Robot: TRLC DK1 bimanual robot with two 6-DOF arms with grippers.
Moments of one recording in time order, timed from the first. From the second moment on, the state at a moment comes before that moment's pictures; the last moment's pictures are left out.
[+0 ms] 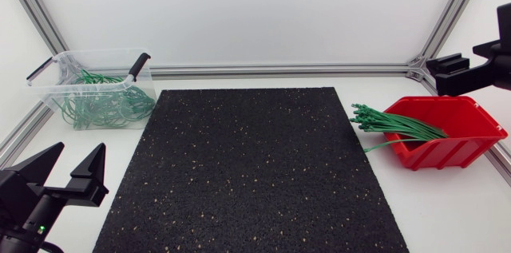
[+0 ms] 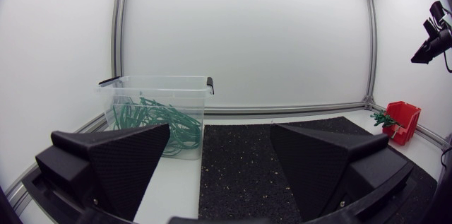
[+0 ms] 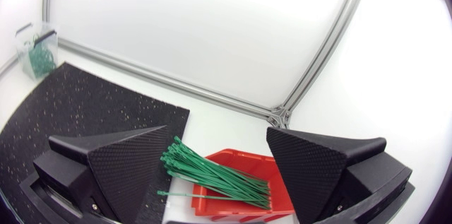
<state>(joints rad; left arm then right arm) -0.05 0.05 0.02 -0.01 0.00 -0.03 -0.05 0.92 0.93 -0.45 0.03 -0.36</state>
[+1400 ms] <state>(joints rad) -0.05 0.05 0.02 -0.01 0.00 -0.03 -0.17 1.46 1.11 -0.94 -0.13 -1.71</state>
